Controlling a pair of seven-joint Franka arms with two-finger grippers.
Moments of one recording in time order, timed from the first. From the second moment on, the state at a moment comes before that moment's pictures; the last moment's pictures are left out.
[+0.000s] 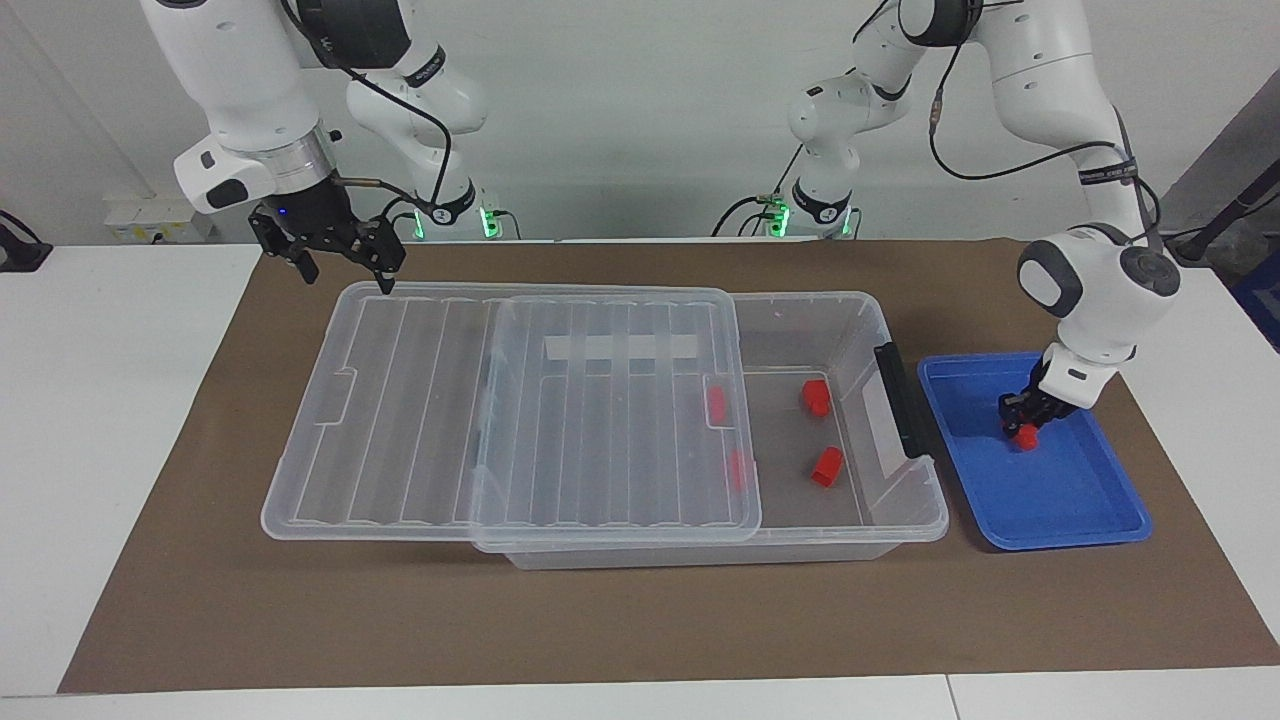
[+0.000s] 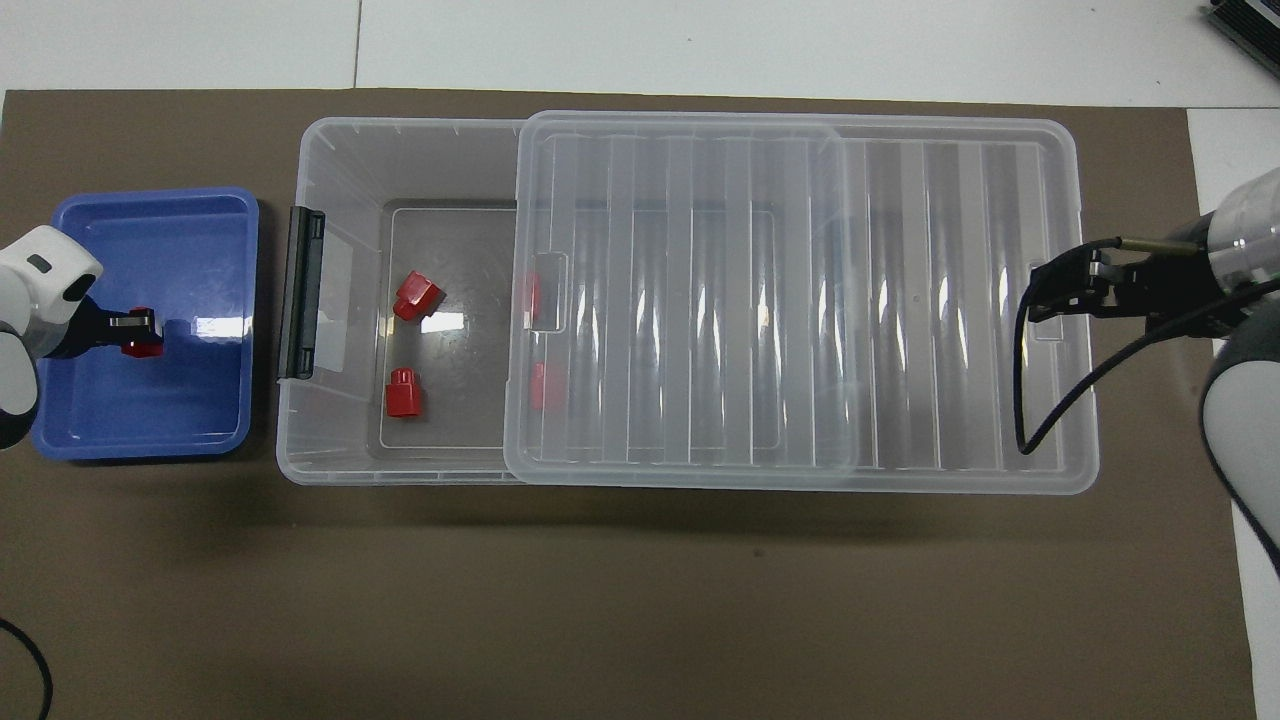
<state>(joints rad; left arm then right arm) 0.29 0.34 -0.06 -1.99 0.04 2.45 0.17 -0.07 0.02 0.16 -1.55 -0.03 1.57 0.28</state>
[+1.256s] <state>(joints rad) 0.27 0.36 -0.08 -2.00 0.02 2.51 0.17 -0.07 0.02 0.16 -1.56 -0.03 1.58 0.28</state>
